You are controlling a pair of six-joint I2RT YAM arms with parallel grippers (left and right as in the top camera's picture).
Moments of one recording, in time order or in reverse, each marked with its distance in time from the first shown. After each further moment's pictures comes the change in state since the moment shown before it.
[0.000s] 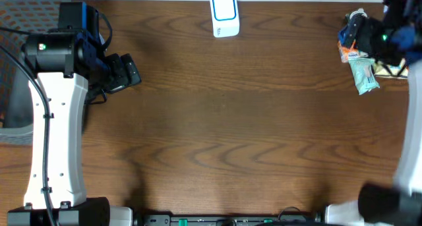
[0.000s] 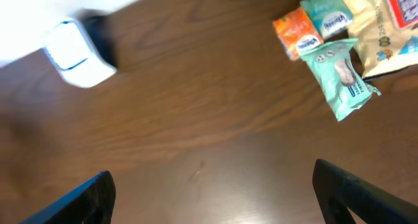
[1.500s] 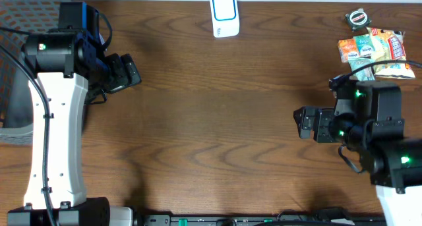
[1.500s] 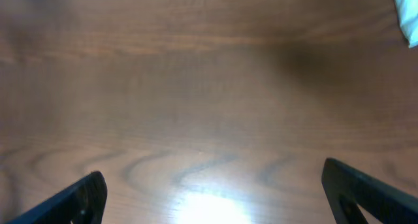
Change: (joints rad) left arm 0.000 0.000 0.000 0.001 -0.001 0.000; right arm 0.274 -0.645 -0.757 0.125 0.055 -0.047
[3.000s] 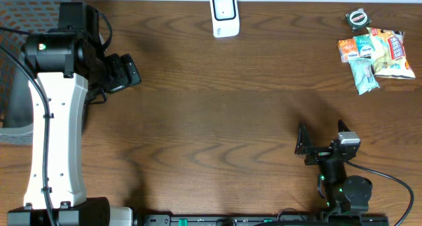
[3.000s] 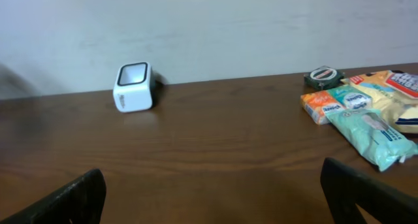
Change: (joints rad) left arm 0.000 0.000 0.000 0.000 0.000 0.000; right arm -0.113 -0.964 -1.159 1.069 0.041 -0.045
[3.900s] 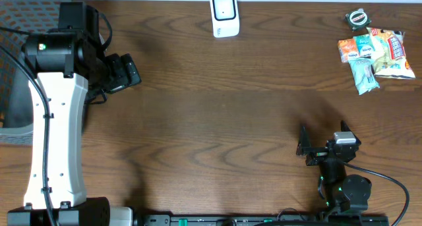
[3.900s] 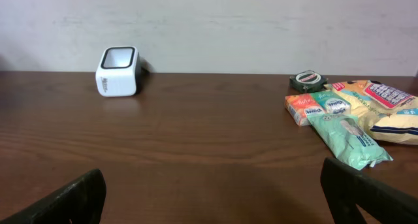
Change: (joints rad) left arm 0.000 0.000 0.000 0.000 0.000 0.000; right arm 0.000 -0.002 0.000 -0.033 0.023 -0.126
